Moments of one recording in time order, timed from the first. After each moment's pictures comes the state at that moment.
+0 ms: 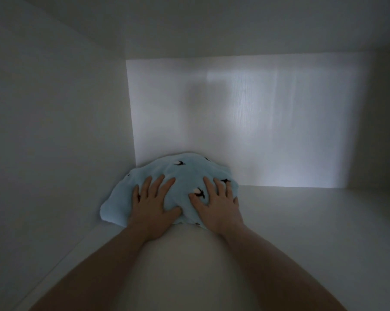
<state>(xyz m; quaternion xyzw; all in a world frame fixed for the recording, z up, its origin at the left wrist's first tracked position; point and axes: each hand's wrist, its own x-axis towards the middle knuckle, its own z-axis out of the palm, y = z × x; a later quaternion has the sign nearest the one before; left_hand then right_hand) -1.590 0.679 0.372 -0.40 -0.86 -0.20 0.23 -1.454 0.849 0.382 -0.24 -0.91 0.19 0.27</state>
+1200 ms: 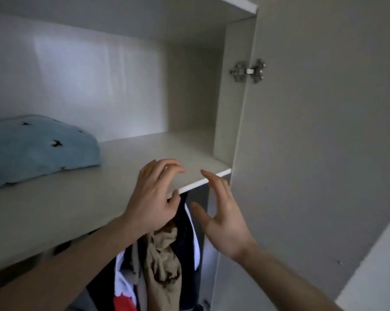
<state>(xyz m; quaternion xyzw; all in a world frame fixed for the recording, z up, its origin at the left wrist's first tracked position) -1.171 0.619 0.418 -0.76 -0.50 -0.40 0.13 -0.967 0.617 0.402 -0.38 -0.78 0.23 0.44</state>
